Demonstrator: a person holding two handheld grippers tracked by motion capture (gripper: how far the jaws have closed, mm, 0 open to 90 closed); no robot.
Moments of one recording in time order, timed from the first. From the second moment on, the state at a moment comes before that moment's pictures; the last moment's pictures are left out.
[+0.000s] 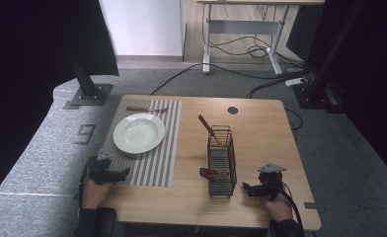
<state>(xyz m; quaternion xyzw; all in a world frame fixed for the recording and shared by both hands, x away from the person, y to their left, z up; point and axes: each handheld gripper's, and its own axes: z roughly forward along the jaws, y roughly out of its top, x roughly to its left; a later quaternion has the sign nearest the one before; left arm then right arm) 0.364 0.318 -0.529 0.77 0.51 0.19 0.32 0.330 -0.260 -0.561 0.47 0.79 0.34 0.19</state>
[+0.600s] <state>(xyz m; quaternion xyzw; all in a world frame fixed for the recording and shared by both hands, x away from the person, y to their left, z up) 0.369 0.300 -0.505 0.78 0.49 0.19 0.34 0.330 -0.259 -0.561 0.47 0.79 0.34 0.19</state>
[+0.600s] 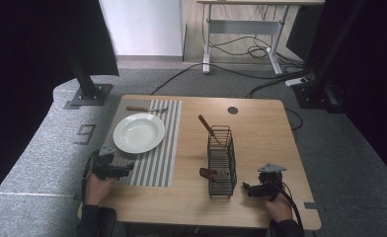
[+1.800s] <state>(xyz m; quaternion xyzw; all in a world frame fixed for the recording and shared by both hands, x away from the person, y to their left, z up) 0.396 0.240 -0.456 0.79 0.44 0.18 0.38 0.330 -0.259 -0.561 0.47 0.79 0.34 0.19</state>
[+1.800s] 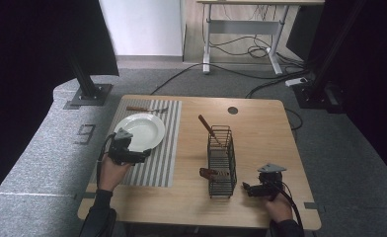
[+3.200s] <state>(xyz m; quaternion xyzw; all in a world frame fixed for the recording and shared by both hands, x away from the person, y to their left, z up) 0.420 0.166 -0.426 0.81 0.39 0.16 0.41 0.330 -0.259 -0.561 0.47 0.79 0.34 0.19</state>
